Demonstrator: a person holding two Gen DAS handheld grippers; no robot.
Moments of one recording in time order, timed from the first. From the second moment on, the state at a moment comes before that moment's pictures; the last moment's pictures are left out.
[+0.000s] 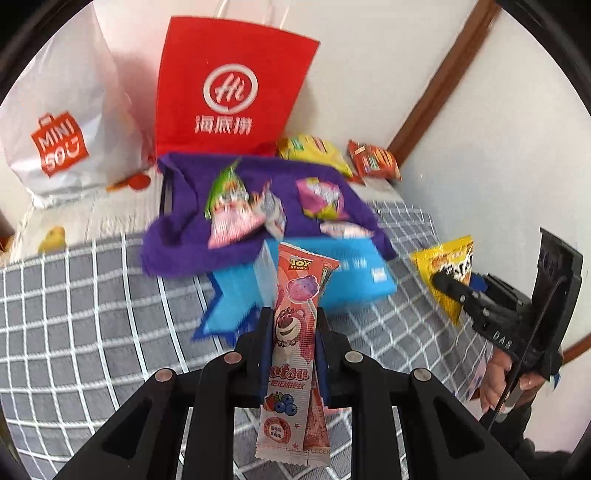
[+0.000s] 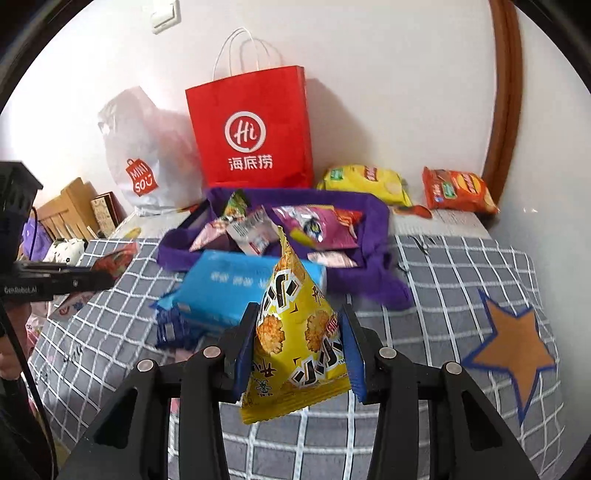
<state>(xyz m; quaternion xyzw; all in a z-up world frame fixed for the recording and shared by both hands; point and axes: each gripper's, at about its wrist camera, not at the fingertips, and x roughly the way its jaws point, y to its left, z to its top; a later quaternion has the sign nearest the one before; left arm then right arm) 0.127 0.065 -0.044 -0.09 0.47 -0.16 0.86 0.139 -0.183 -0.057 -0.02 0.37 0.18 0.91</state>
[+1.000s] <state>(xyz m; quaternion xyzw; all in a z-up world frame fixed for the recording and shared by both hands) 0.272 0.048 -0.019 -0.11 0.44 -0.12 0.88 0.311 -0.150 -0.011 0.02 0.35 0.19 0.92</state>
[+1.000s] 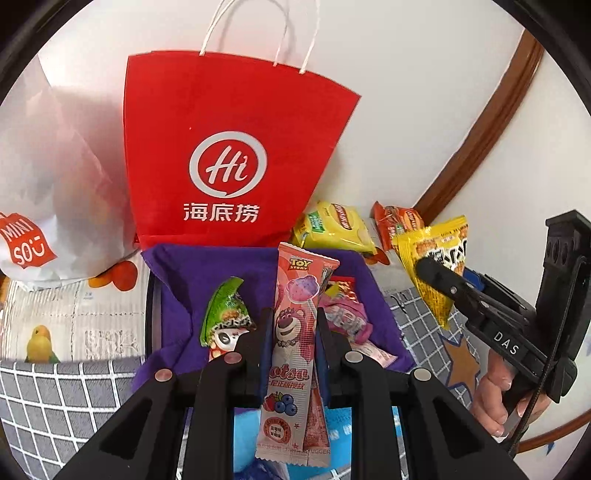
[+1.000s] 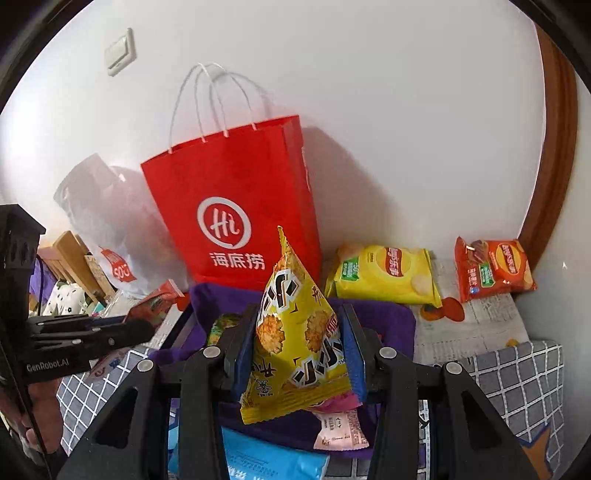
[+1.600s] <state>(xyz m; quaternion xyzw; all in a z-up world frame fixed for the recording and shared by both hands) 0.300 0.075 -0.062 -0.14 0.49 -0.10 0.86 0.348 -0.157 -0.068 0.00 0.42 0.21 0.88</state>
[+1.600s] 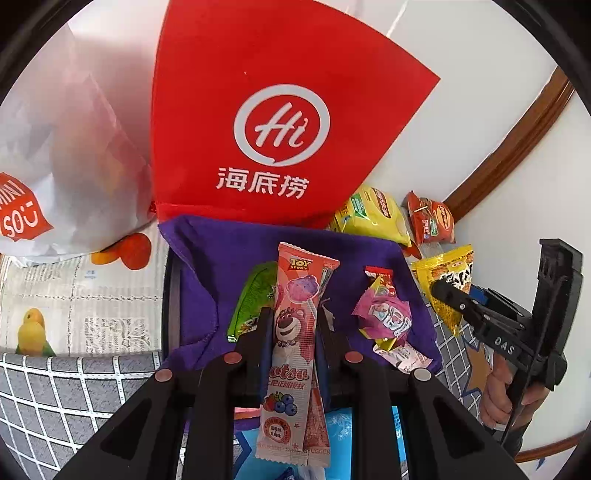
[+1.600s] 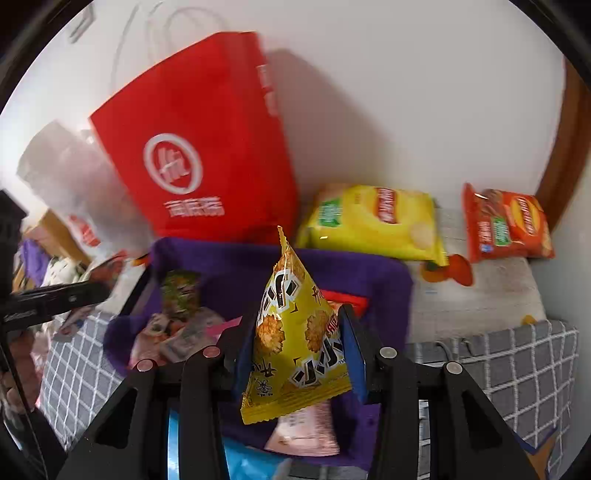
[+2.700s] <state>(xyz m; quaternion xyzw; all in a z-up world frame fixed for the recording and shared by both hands) 0.313 0.055 -0.098 -0.19 0.52 -0.15 0.82 0.335 -0.097 -0.094 -0.04 0.45 0.27 0.85</state>
